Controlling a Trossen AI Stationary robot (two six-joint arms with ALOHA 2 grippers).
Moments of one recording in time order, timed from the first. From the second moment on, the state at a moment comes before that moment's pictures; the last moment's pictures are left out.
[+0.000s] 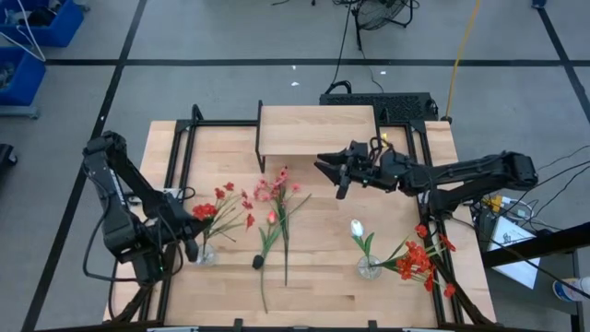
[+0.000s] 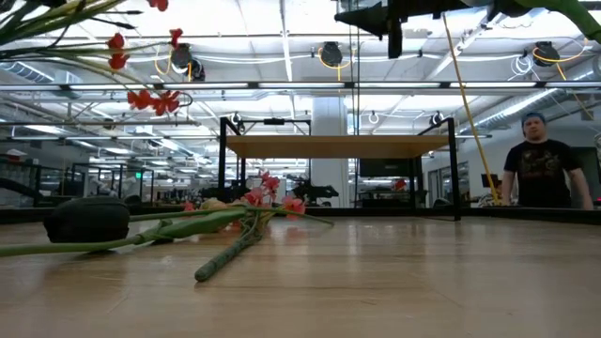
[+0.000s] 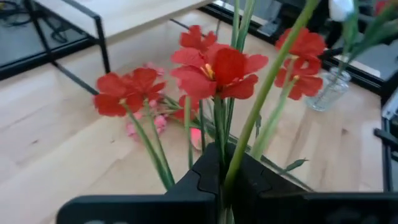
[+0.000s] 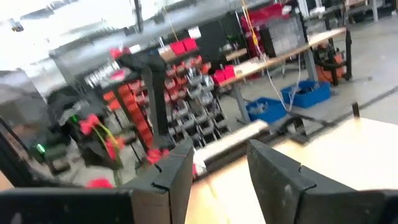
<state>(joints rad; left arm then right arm) -1.11 1.19 1.02 -1.41 -1.04 -1.83 -0.01 1.21 0.74 0.53 0.26 0.38</state>
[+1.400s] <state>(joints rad) -1.18 1.19 0.86 -1.04 -0.78 -1.81 -0.10 1.24 0.74 0.58 0.26 0.39</state>
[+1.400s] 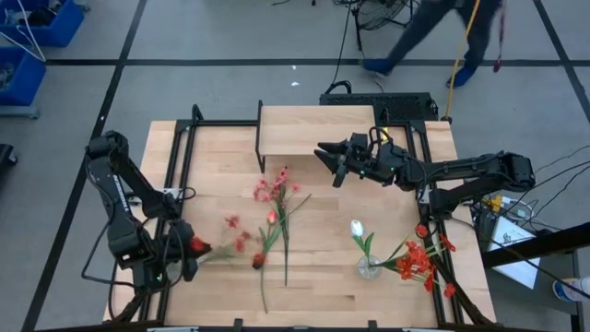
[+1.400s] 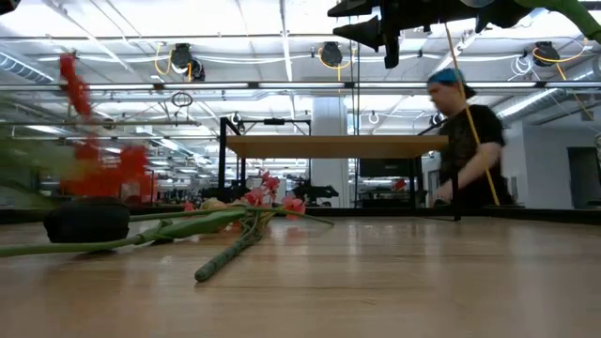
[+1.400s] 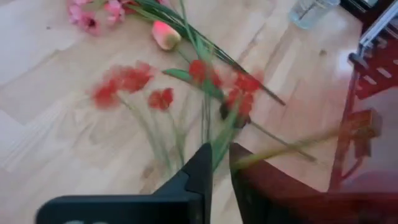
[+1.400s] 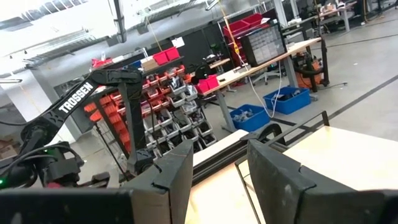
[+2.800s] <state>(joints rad) -0.91 1.10 0.88 -1.02 -0.02 -1.63 -0.10 1.24 1.04 0.32 -0.17 0.39</state>
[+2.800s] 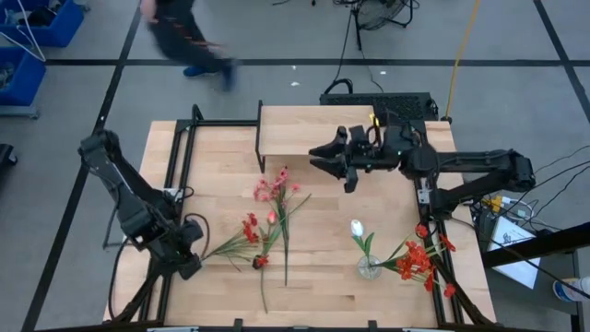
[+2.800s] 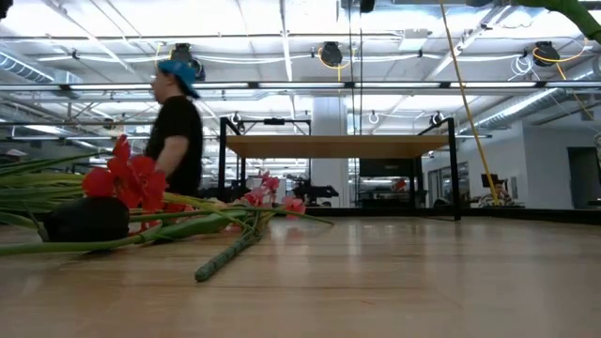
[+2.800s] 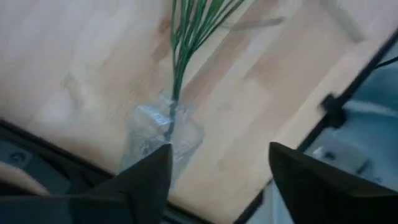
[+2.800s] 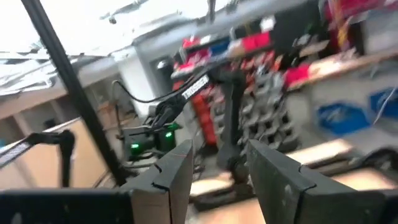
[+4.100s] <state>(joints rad) -0.81 1.33 0.61 -0.75 0.19 -1.26 0.10 2.01 1.49 0.27 -0.47 0.65</state>
